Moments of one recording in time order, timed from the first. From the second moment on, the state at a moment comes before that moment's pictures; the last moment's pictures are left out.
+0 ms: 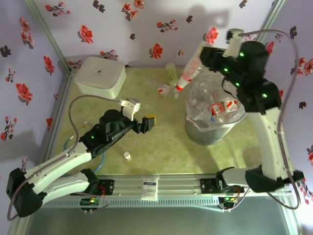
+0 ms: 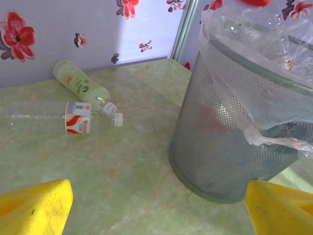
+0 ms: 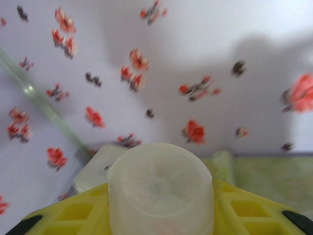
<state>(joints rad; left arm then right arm) -0.87 0.97 0.74 0.00 -0.05 -0.25 0.35 1.28 1.92 -0.77 -0.06 0.34</state>
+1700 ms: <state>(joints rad) -0.86 1.14 0.74 0.01 -0.07 -0.25 0.27 1.21 1.64 -0.99 -0.03 0.27</state>
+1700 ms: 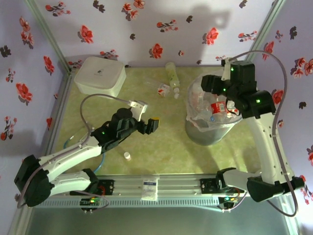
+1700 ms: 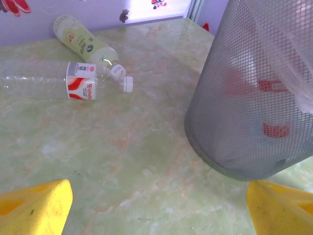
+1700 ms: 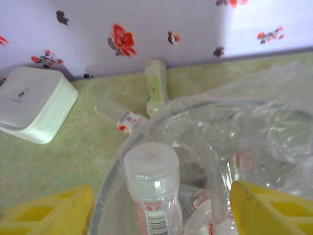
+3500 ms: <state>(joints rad) -0.65 2.40 2.11 -0.62 -0.10 -1.03 0.27 1.04 1.39 -0.97 0.03 0.32</state>
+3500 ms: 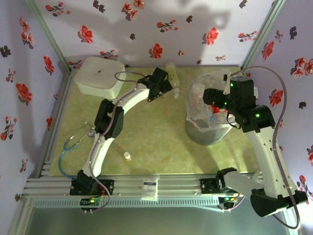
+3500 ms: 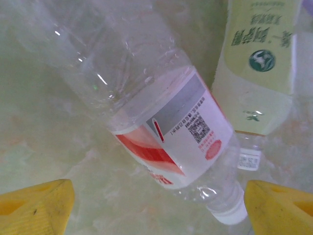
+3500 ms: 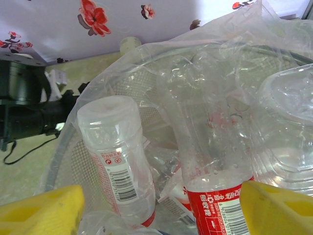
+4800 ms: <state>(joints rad) -0.69 1.97 1.33 -0.23 -0.14 -1.14 0.27 0.91 1.27 -0.94 0.04 0.38</state>
